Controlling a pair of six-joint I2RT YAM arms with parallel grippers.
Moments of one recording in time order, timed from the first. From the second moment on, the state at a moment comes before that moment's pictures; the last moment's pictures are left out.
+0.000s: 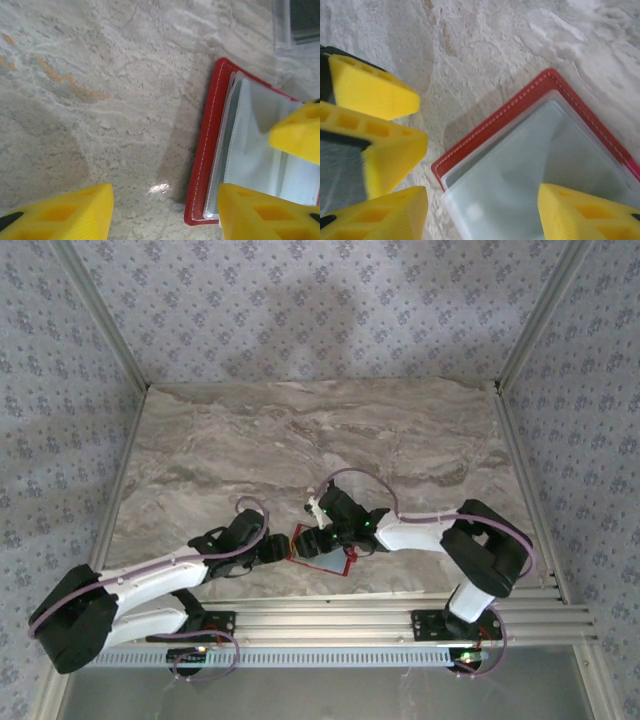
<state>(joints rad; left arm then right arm) -0.81 1.09 0.36 -0.19 0.03 -0.89 0.94 1.61 0.77 -0.01 -0.30 0.50</state>
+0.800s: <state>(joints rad) -0.85 1.37 0.54 -0.14 0.07 -0.77 1.06 1.39 0.54 -0.09 -0.14 0.65</state>
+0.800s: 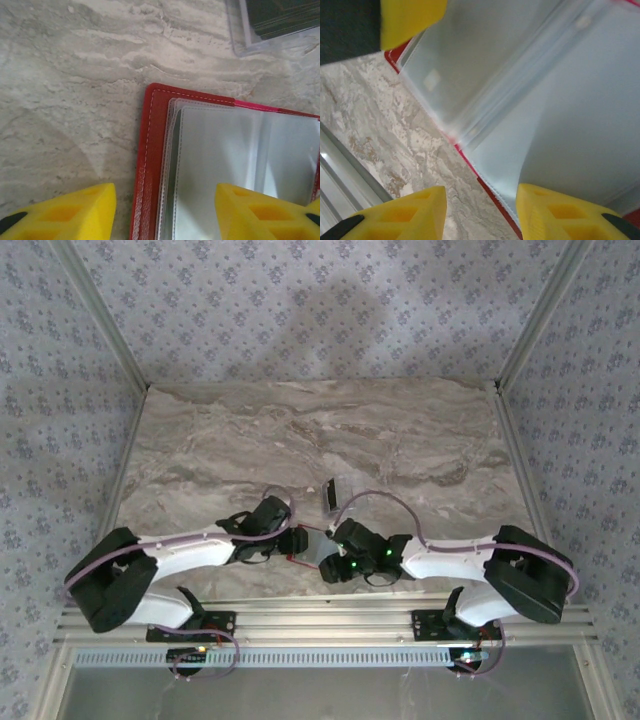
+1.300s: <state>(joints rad) -0.90 1.44 0.58 -0.16 -0.03 -0.77 0.97 1.25 0.60 -0.30 -0.02 0.64</state>
